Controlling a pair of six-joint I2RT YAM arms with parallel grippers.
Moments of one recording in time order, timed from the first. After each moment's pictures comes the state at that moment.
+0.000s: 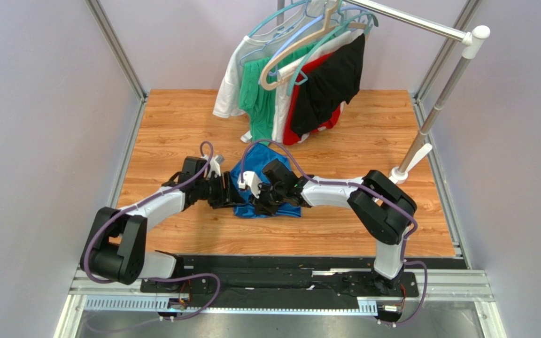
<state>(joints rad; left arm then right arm) -0.26 1.36 0.57 -0.13 0.58 -0.51 0.88 1.87 1.05 -0.02 -0.44 -0.31</state>
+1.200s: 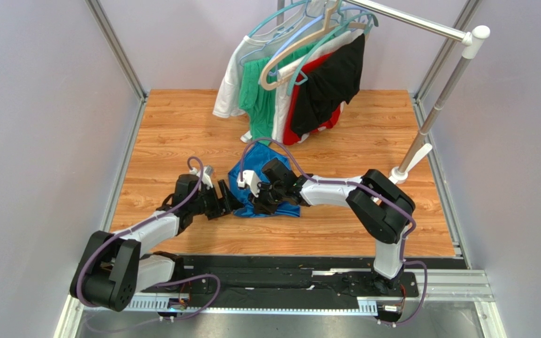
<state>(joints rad) -0.26 1.16 0.31 0.11 0.47 -0.66 0.88 1.88 1.07 -0.03 -0.45 -0.29</state>
